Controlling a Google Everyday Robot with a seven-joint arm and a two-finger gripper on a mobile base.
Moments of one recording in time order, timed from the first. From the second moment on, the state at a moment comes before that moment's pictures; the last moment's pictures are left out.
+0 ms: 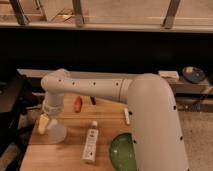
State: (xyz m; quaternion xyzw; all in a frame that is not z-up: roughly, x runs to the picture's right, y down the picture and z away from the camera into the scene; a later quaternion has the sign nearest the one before) arm -0.276 0.176 0.729 -0.50 -0.03 0.28 0.82
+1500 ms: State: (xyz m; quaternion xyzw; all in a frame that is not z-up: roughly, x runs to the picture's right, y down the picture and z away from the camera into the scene) arm -0.277 0.186 0.746 -0.51 -0.02 0.31 0.80
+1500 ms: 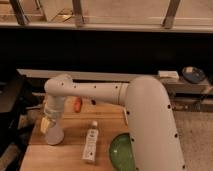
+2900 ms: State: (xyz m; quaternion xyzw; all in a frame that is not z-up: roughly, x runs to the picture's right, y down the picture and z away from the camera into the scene) arm -0.162 -0.063 0.711 -0.34 -0.04 0.37 0.86
